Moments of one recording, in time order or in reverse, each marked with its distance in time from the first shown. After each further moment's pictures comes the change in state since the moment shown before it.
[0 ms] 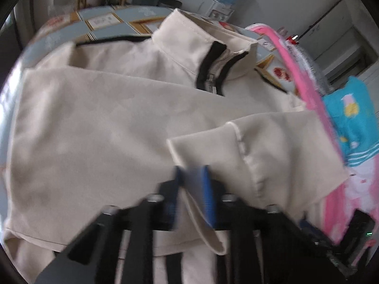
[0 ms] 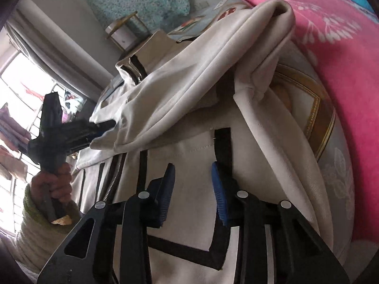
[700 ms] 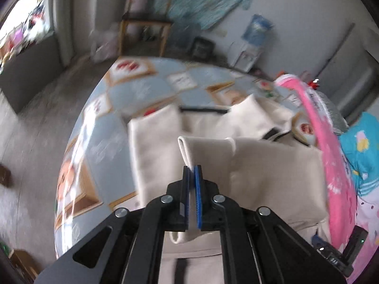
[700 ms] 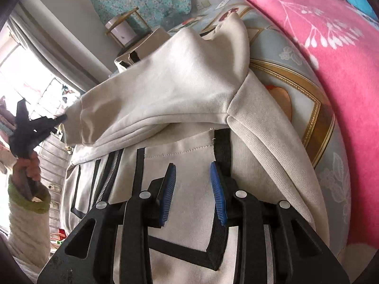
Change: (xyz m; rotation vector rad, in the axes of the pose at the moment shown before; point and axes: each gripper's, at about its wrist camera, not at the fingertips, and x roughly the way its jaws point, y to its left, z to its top) left arm -0.107 0.111 0.026 -0.107 -0.194 0.116; right arm -0.008 0.002 -0.003 -0.036 0.013 -0.043
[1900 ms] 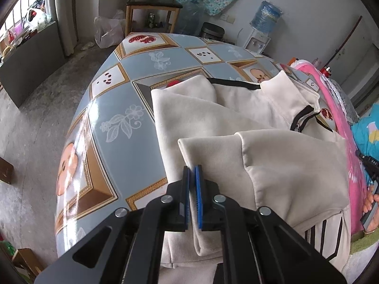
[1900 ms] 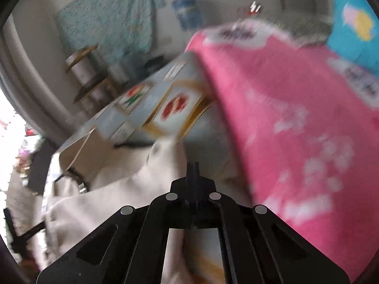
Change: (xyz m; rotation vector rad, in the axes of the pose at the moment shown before) left arm 0.041 0.034 -0.015 0.029 0.076 0.045; right arm 0.010 -0.048 0.175 0.054 -0.240 -0.289
